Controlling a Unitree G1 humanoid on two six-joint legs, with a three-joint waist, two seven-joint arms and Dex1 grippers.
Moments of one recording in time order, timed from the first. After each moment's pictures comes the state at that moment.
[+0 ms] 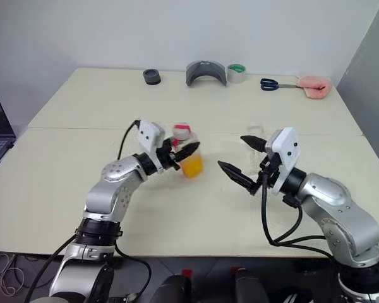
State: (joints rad) left arm -0.58 0.32 -0.05 0.11 -0.31 0.32 -0.74; right arm -0.27 -0.58 -0.06 -0.67 0.65 0.67 0.50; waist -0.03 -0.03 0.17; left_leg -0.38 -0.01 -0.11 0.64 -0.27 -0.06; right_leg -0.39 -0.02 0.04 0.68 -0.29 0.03
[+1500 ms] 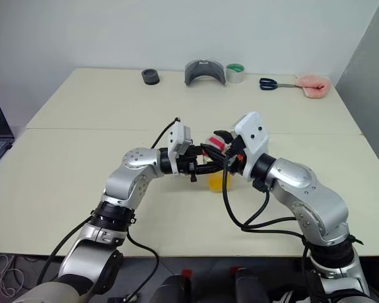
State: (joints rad) left arm -0.70 0.29 -0.16 0.23 -0.33 0.25 -1.14; right arm -0.51 -0.44 0.10 -0.58 0.54 0.80 0.39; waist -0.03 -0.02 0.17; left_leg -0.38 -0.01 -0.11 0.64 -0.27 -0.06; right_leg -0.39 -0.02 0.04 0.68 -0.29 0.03
